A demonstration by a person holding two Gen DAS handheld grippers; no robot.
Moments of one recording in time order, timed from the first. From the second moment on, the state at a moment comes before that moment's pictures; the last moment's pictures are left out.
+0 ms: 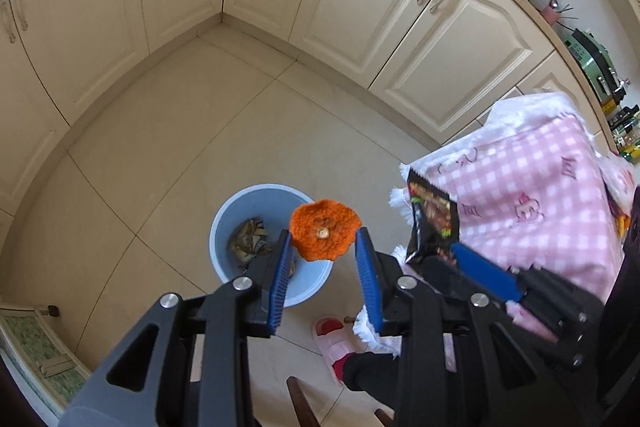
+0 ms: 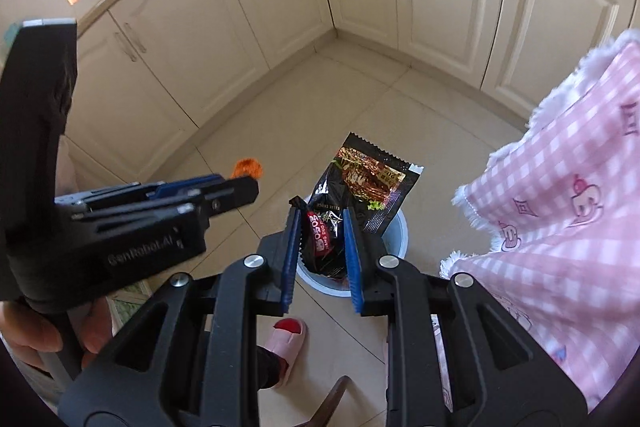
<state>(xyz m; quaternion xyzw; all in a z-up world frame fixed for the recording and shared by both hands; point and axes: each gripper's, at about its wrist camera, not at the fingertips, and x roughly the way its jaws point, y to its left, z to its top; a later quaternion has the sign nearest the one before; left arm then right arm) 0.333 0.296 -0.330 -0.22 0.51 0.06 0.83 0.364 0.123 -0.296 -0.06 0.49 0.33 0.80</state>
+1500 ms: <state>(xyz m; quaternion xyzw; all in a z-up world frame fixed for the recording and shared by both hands) 0.294 0.337 -0.307 -0.25 0.48 0.13 0.83 0.372 0.149 -0.272 -0.05 0.45 0.34 0.83</state>
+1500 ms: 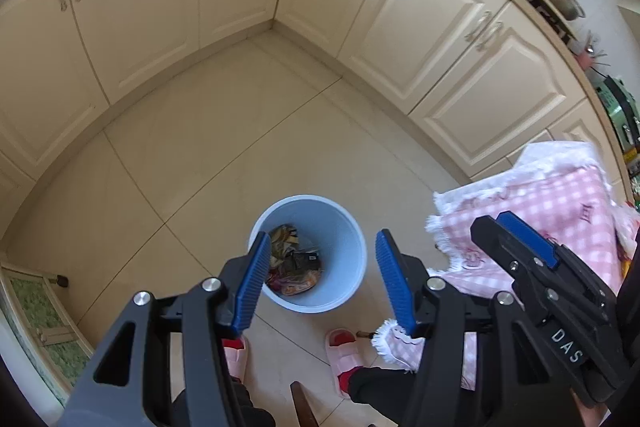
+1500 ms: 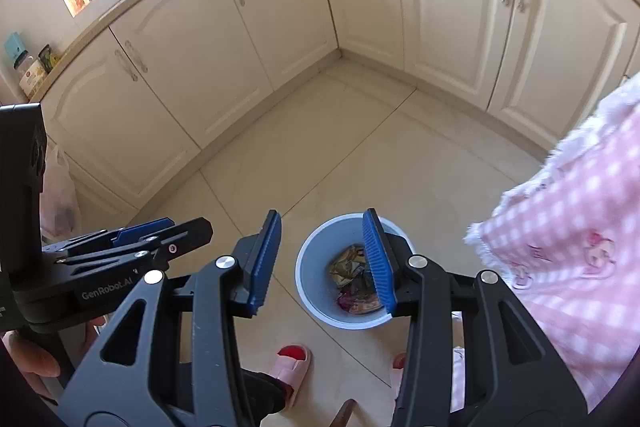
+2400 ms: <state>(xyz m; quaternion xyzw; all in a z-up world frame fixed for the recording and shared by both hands) 0.350 0.014 -0.155 -0.09 0.41 -0.13 0.90 0.319 -0.196 -0.139 0.08 0.30 0.14 0.94</state>
